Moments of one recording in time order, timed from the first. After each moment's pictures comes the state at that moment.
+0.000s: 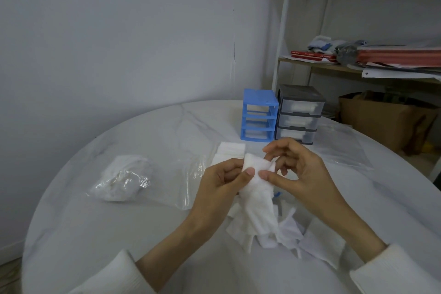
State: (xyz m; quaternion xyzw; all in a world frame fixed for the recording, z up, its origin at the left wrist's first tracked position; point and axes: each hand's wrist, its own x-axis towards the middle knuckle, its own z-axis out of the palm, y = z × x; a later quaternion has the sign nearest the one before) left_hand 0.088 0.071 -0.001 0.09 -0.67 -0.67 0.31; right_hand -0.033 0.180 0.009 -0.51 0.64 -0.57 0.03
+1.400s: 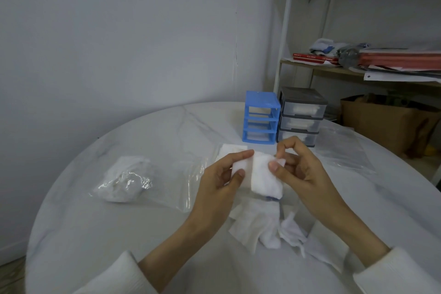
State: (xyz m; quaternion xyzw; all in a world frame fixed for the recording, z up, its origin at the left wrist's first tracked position) left_hand 0.086 0.063 -0.009 0.08 -0.69 -0.62 0.37; right_hand -0.028 0.181 0.010 -0.51 0.58 -0.63 0.12
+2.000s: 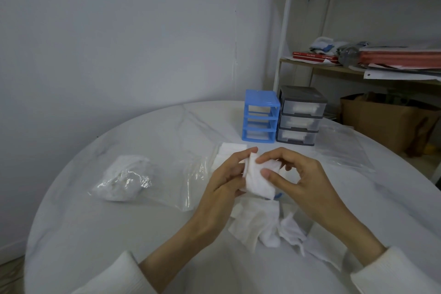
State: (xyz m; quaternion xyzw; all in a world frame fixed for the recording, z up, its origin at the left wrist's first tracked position) left_hand 0.089 0.069 -0.007 0.07 -0.68 -0.68 0.29; right_hand -0.032 0.180 0.006 -0.54 0.68 -0.50 -0.03
